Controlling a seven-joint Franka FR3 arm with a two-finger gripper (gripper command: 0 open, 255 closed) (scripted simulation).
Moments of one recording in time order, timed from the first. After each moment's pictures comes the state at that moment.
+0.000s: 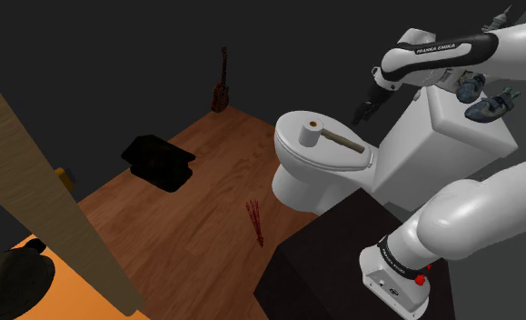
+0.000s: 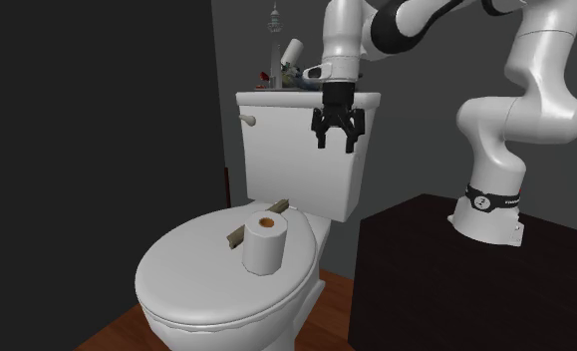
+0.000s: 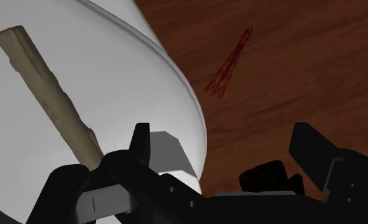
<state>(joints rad) 0.03 -0.28 -0.57 -2.38 -0.09 2.16 -0.55</state>
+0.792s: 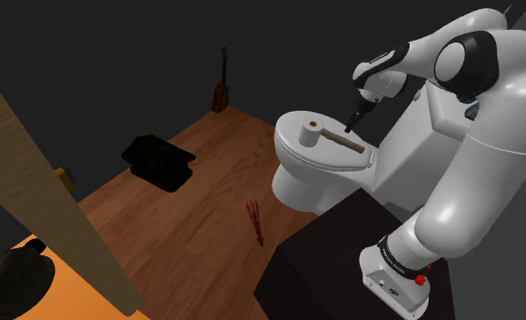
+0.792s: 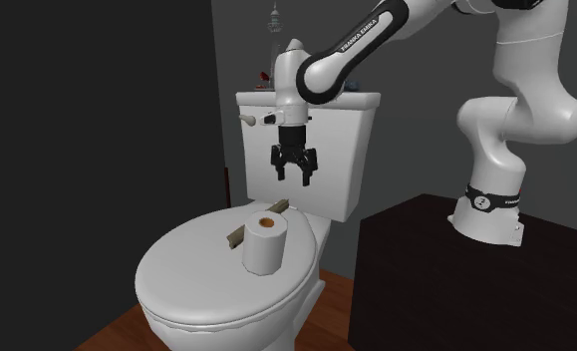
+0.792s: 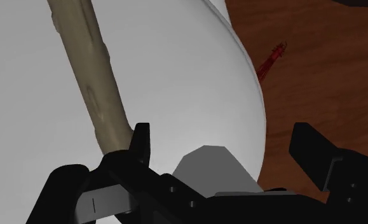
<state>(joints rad) -0.03 0.29 -0.64 -2.08 0.31 2.26 -1.10</state>
